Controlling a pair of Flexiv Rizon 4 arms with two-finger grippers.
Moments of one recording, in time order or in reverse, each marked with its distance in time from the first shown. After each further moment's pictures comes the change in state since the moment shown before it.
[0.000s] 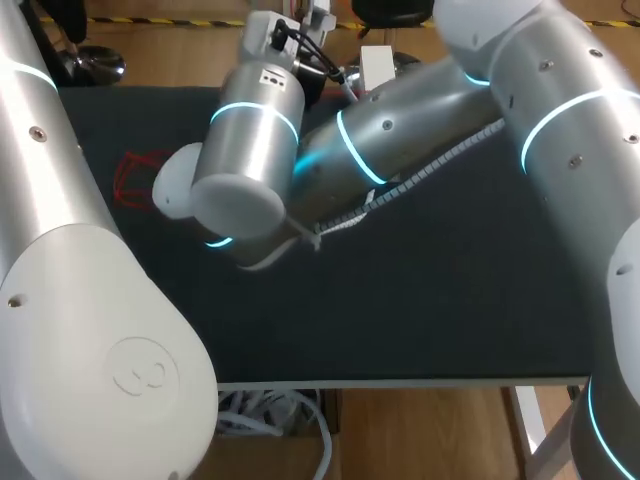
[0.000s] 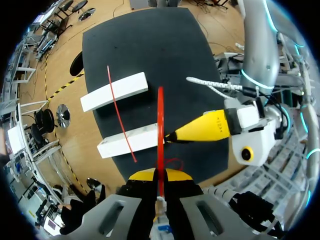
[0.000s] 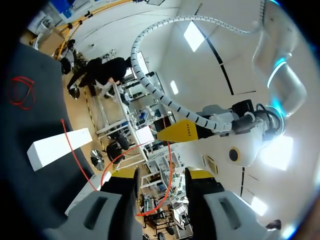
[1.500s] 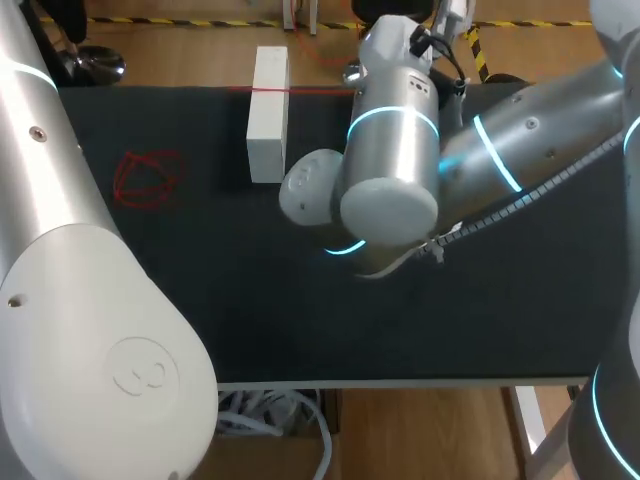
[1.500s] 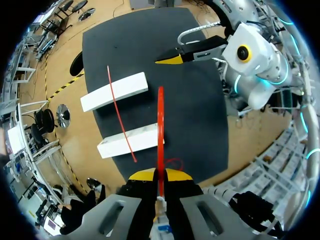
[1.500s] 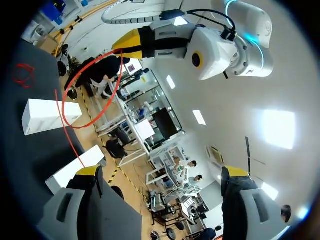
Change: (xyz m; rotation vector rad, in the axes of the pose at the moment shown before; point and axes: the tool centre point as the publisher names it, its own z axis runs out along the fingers) left arm 0.000 0.000 0.000 0.000 0.000 0.000; right arm -0.056 -0.144 0.006 0.018 0.021 0.102
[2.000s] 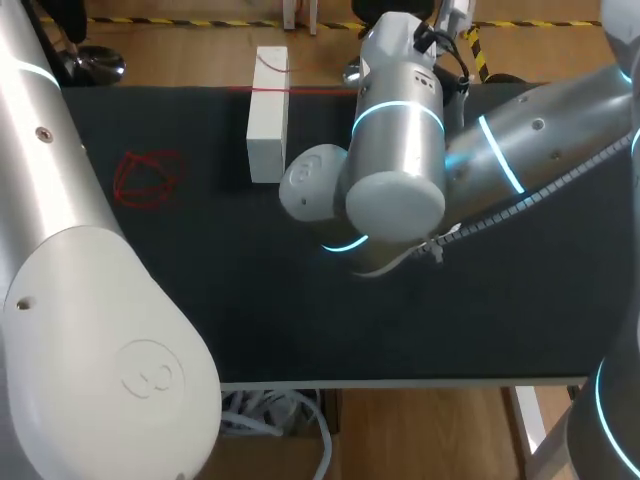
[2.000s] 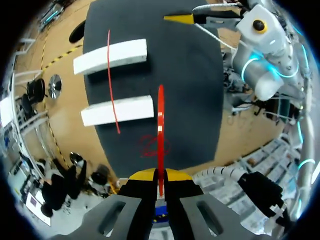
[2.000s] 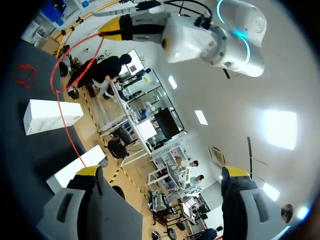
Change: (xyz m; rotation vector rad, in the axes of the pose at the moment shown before) left arm 0.026 0.073 0.031 -0.154 0.114 -0.187; right arm -0.001 0.000 0.000 0.001 0.017 0.000
